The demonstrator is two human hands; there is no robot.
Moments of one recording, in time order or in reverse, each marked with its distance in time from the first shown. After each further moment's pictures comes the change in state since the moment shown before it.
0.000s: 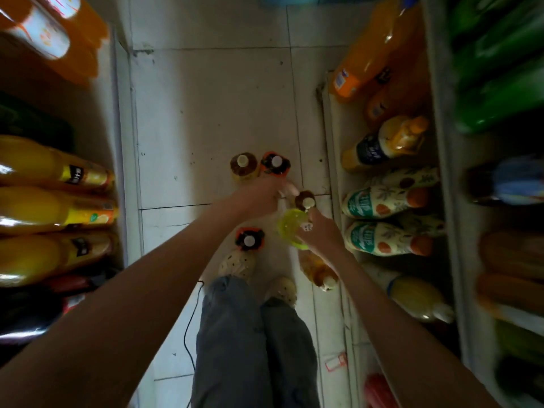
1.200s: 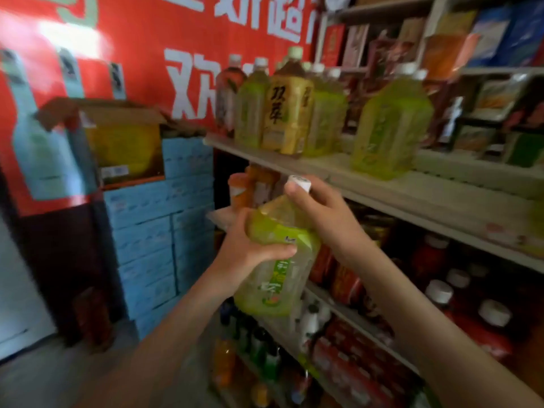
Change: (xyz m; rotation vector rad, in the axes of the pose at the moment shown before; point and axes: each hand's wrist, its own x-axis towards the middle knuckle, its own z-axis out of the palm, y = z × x) left_hand -0.336 0.566 -0.321 -0.628 0.187 0.841; right_hand -0.541 -0.308 -0.559 0.578 1.104 -0.691
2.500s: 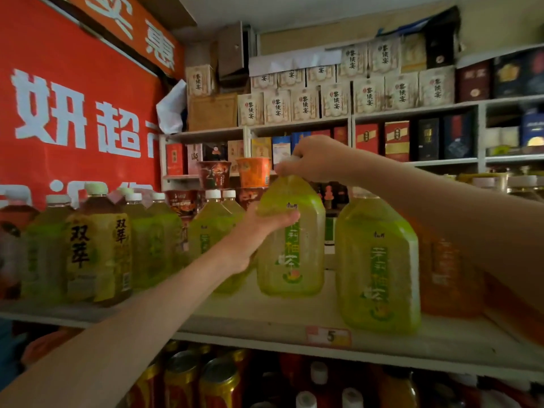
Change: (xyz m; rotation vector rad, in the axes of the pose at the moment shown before) left_hand 0.135 0.148 0.251 -0.058 -0.723 0.221; right_hand 0.057 -0.155 -0.280 -1.267 0.333 0.088
